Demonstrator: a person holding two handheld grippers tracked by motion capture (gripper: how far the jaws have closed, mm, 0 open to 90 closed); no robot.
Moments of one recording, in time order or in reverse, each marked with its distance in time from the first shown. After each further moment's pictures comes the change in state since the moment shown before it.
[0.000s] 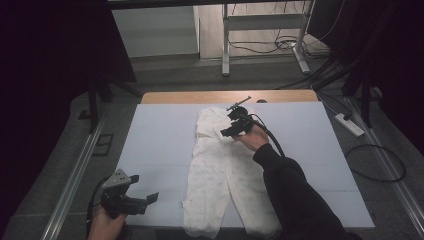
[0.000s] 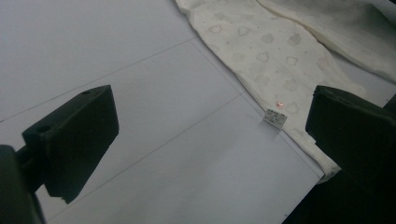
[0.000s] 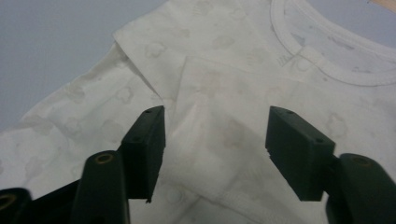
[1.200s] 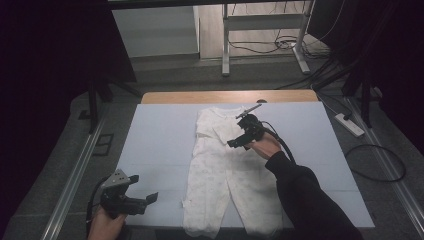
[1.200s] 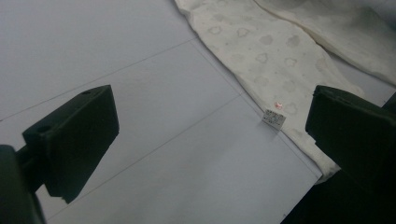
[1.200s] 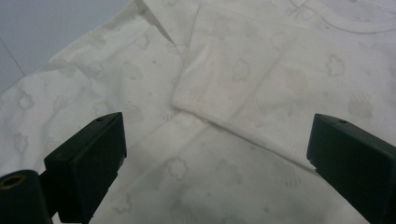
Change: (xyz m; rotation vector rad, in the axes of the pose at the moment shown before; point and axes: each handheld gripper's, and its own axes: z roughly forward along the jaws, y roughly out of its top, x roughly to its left) left arm 0.001 -0.001 -0.001 -0.005 -0.004 -0.004; right arm 0.002 -0.032 -0.029 0.030 0.025 -0.026
